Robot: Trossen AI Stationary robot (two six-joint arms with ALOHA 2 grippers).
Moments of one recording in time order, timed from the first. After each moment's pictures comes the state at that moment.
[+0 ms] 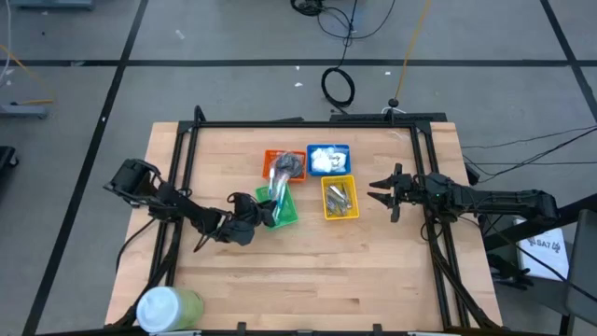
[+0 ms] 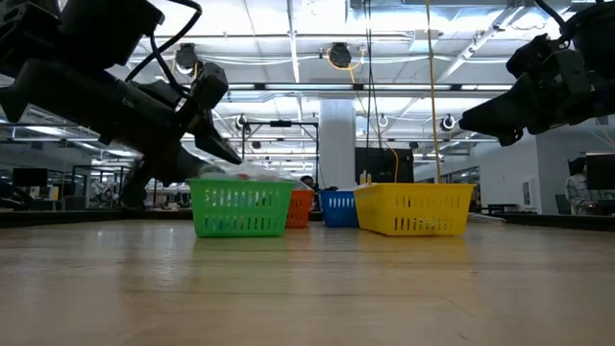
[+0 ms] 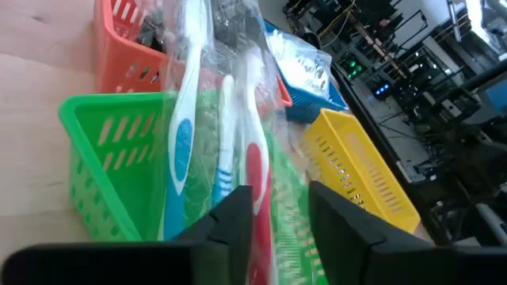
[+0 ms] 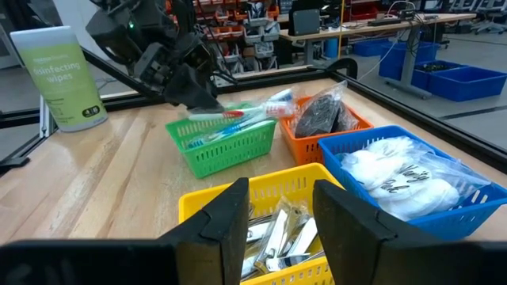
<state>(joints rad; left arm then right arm) -0.35 1.68 0.50 0.60 -0.97 -1.32 -0.13 0.27 0.02 0.13 0.02 0.11</state>
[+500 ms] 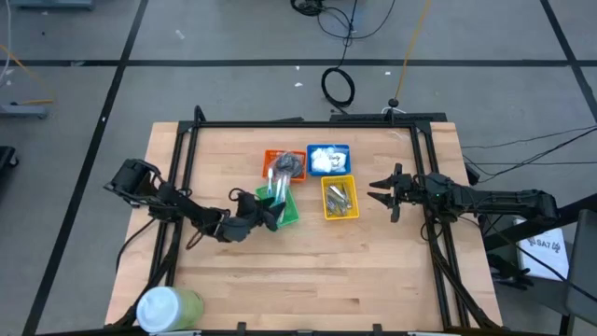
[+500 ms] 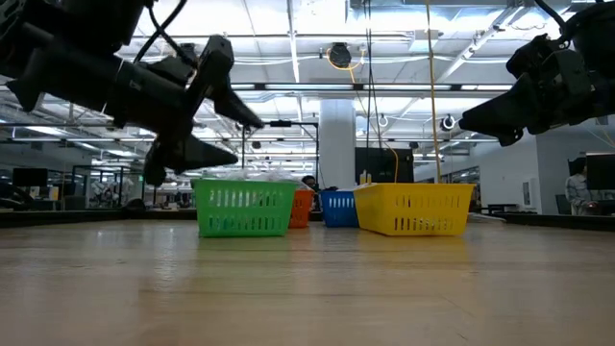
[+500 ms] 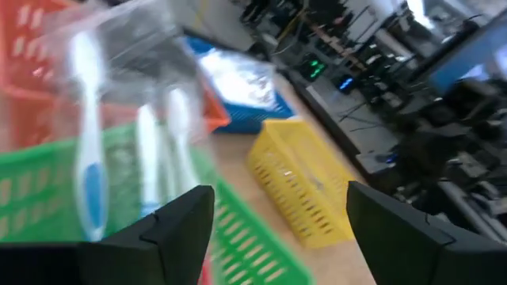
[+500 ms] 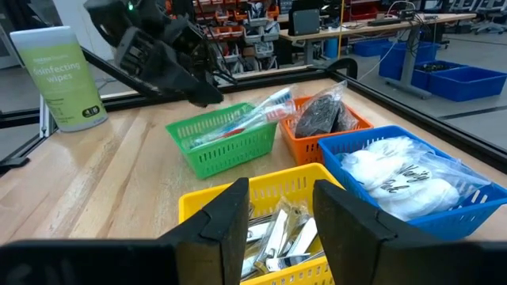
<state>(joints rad) -0.35 1.68 0.50 0.84 -0.94 -1.01 -0.13 0.27 0.02 0.13 0.02 0.11</state>
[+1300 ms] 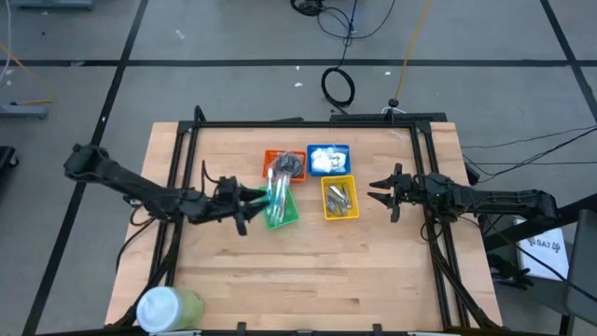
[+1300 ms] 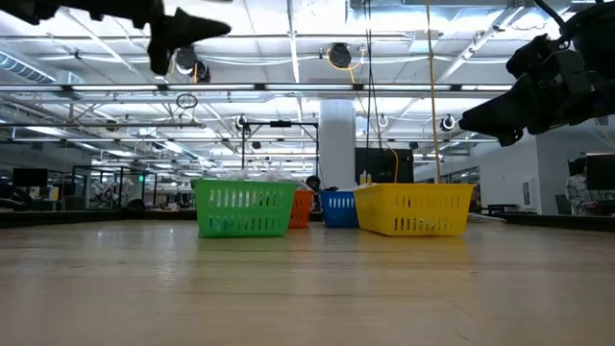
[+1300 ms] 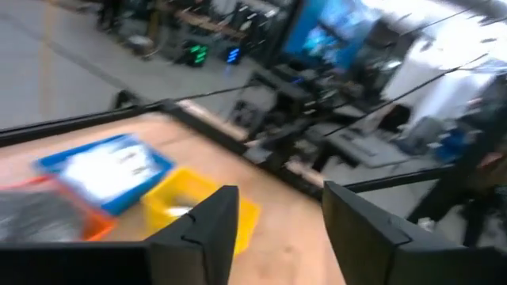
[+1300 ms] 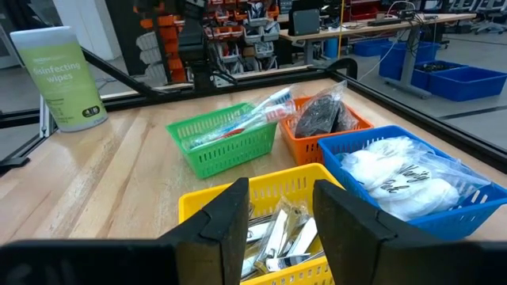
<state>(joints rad) -0.34 1.09 0.50 0.58 -0.57 -0.45 -0.13 0.27 0.02 0.13 0.02 0.11</state>
